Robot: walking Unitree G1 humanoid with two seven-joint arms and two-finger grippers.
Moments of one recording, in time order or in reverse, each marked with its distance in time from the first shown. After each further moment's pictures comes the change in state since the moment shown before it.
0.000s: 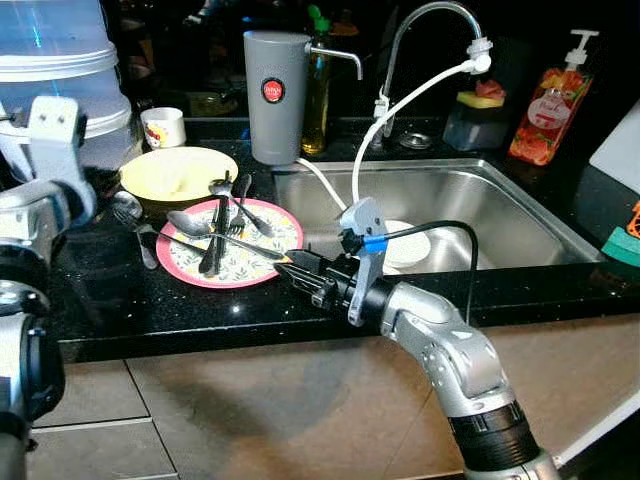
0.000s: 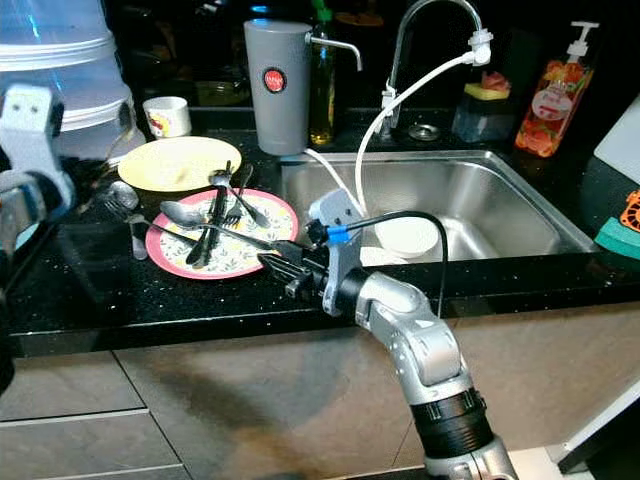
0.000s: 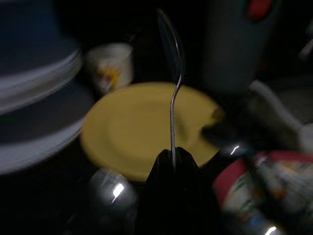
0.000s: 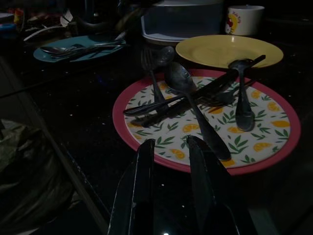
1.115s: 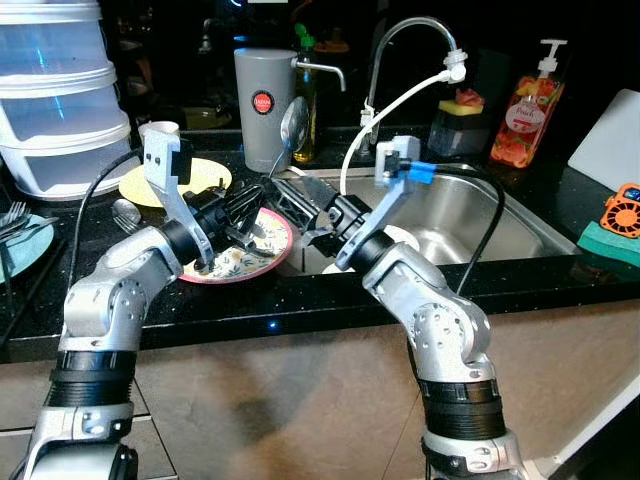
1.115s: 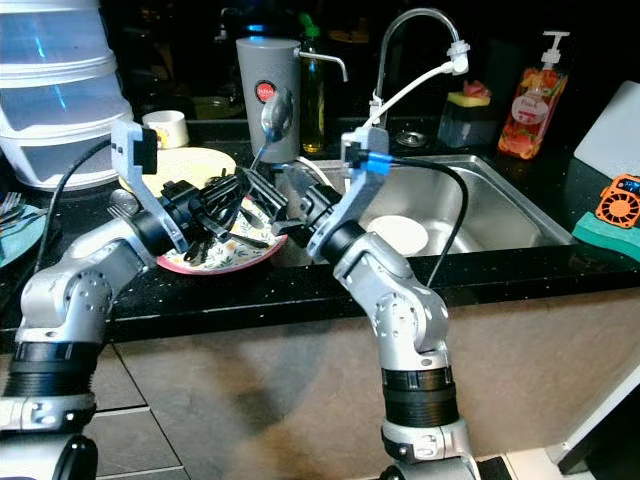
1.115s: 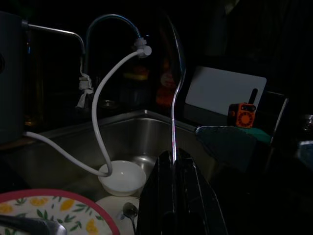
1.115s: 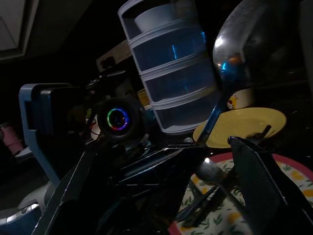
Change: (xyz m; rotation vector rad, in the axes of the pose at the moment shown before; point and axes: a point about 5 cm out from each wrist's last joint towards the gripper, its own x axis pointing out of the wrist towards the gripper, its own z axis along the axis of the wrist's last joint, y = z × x) left arm -0.040 -0.136 -0.031 -0.241 -0.225 -0.670; right arm 0.023 0.005 0.052 0.364 -0.324 -0.089
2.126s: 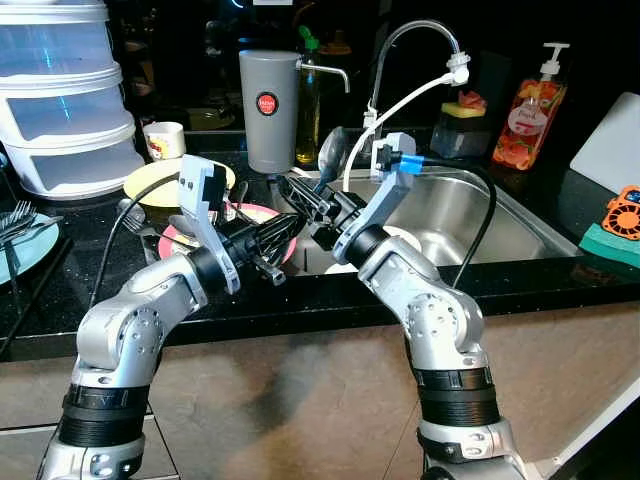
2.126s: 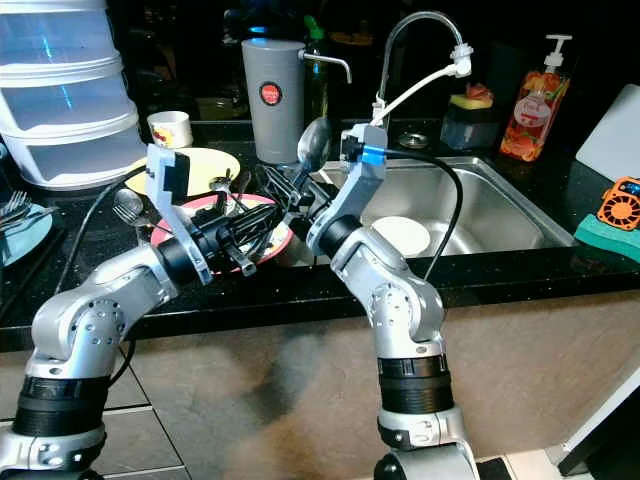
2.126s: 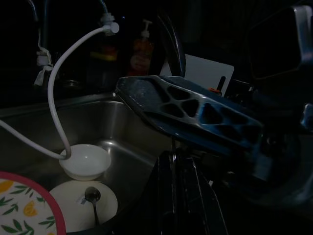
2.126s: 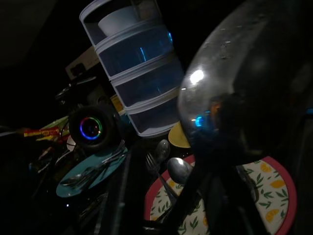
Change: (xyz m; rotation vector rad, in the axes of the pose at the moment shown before) left arm 0.002 -0.036 -0.015 -0.086 0.054 -0.096; right arm 0.005 -0.014 0.005 0.035 -0.020 -0.134
